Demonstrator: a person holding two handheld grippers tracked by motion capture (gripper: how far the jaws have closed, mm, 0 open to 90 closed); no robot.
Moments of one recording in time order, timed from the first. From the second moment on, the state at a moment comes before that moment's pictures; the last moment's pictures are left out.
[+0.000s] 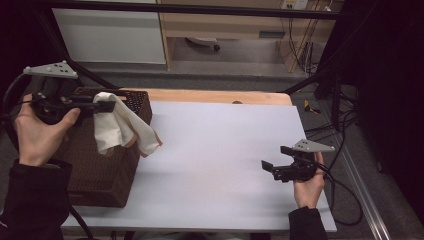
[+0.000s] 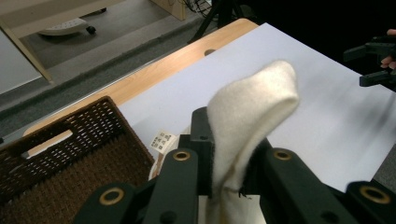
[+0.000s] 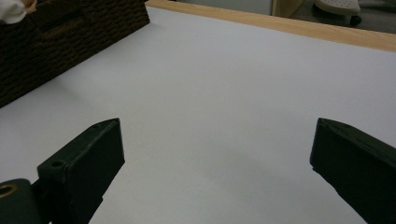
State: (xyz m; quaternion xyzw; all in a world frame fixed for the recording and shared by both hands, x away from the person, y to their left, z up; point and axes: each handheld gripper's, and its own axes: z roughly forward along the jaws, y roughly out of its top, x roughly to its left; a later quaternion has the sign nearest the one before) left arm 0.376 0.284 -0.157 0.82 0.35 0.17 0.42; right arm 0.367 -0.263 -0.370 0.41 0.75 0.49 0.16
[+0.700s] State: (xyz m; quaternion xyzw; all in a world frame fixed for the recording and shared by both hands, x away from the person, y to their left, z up) left arm 0.388 0.240 -0.171 0.84 0.32 0.14 0.42; right arm 0.367 -0.264 -0.370 0.41 0.75 0.49 0.16
